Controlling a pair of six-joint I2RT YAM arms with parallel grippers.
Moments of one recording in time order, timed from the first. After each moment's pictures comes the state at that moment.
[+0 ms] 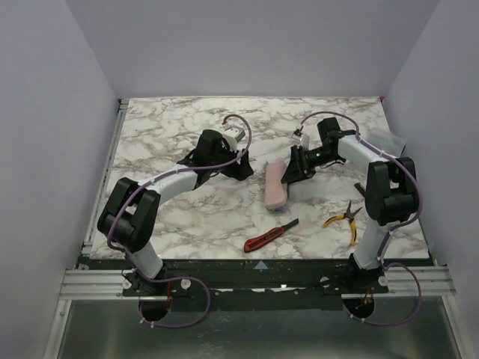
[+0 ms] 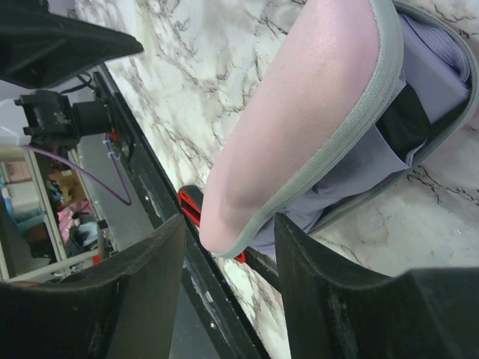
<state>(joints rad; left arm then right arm) -0.49 1.67 1.00 0.12 0.40 -0.18 0.17 1.88 1.31 -0.77 -0.96 -0.11</state>
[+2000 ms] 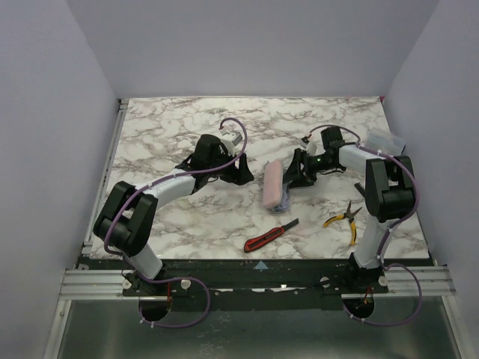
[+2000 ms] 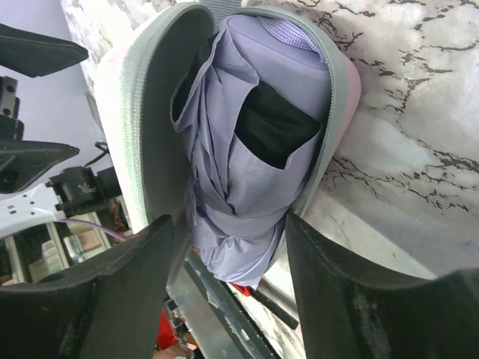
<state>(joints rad) -0.50 1.63 0.93 0.12 0.46 -0.30 0.13 1.91 1.16 -0.49 -0.92 0.24</state>
